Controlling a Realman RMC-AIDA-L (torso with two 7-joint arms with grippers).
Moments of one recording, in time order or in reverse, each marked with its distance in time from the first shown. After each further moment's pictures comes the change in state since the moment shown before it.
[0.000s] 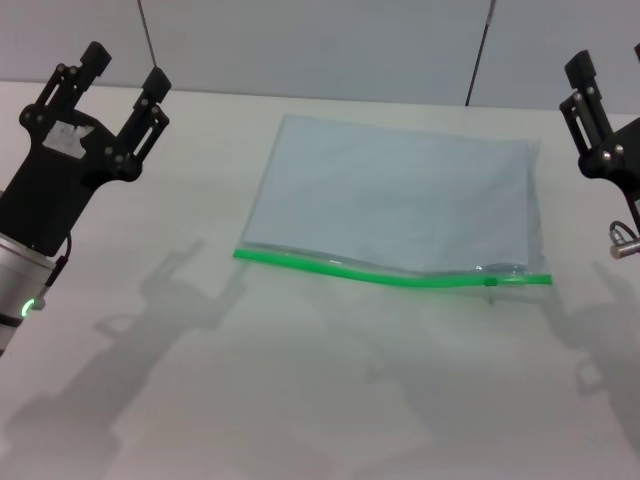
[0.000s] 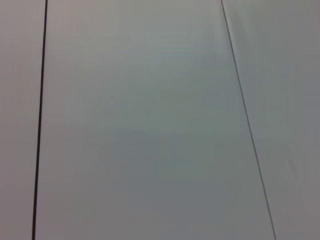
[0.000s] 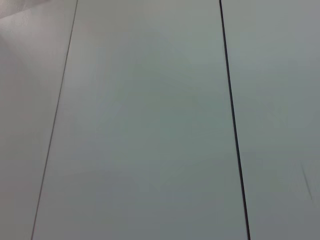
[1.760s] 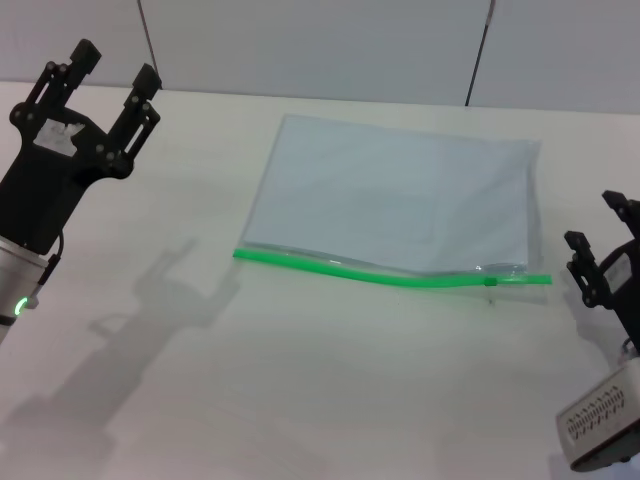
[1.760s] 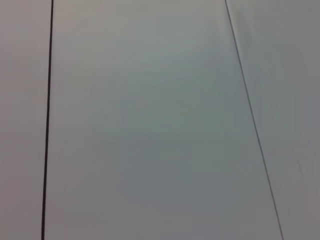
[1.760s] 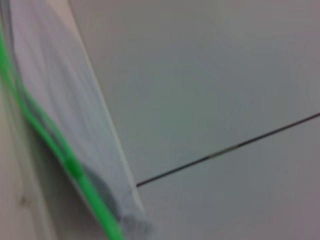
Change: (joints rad) left arm 0.006 0.003 -0.006 0.006 -0.006 0.000 0.002; right arm -0.103 0.008 0.005 0.032 0.112 0.450 -1.211
